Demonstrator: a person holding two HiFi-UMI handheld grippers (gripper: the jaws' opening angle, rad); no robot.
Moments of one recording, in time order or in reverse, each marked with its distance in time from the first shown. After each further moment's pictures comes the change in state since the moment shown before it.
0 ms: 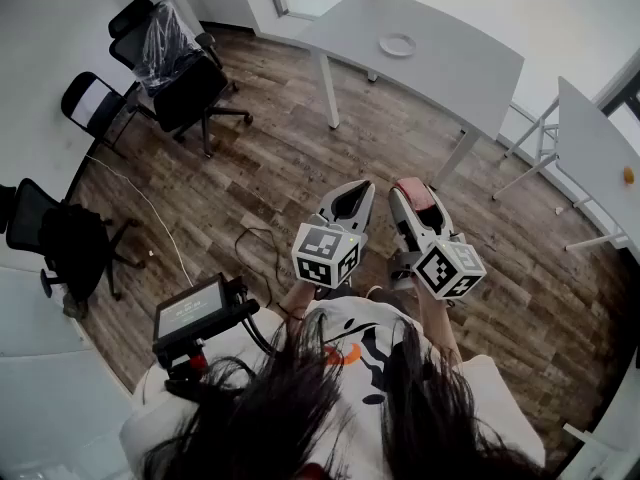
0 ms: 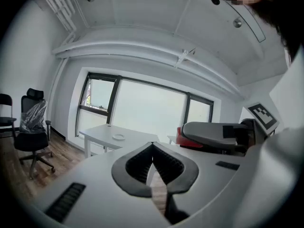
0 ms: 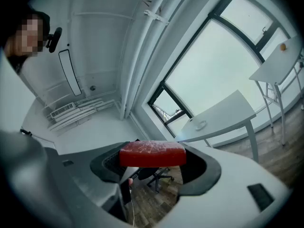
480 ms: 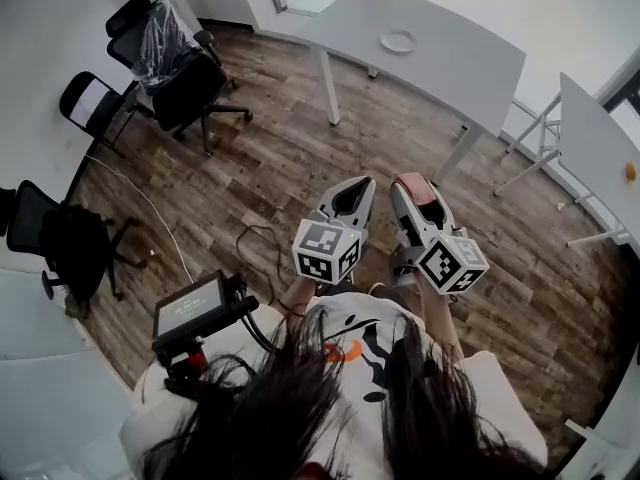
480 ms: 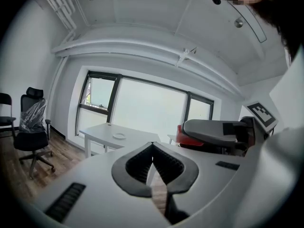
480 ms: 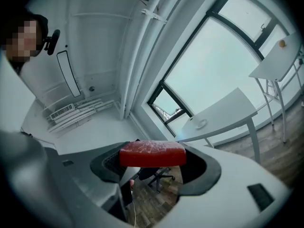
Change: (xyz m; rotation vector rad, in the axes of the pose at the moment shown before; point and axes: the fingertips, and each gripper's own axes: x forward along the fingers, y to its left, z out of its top) left arm 0.006 0.015 -0.001 -0.006 0.010 -0.006; right arm 0.015 0.000 -0.001 0.015 0.005 -0.004
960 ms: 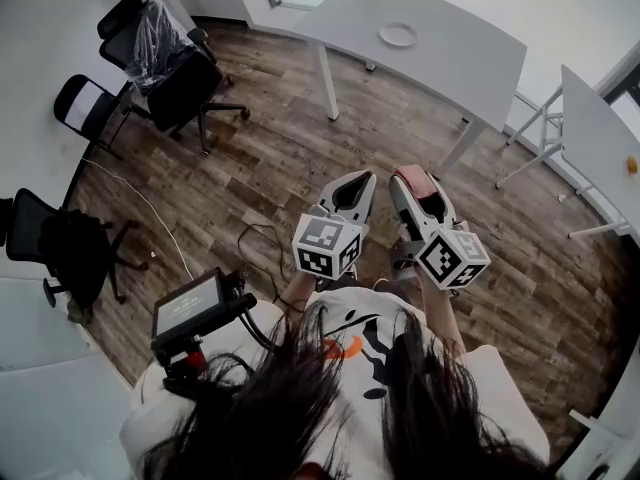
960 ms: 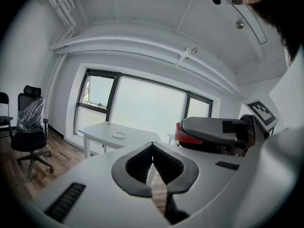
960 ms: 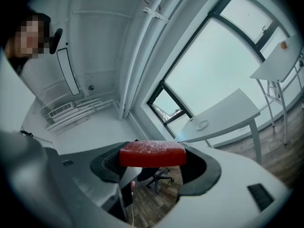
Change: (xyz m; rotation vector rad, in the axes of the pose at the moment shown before) left arm 0.008 0.021 0.001 -0.001 0.016 -0.024; right arm 0.024 0.003 -0.002 -0.015 -0.010 -0.013
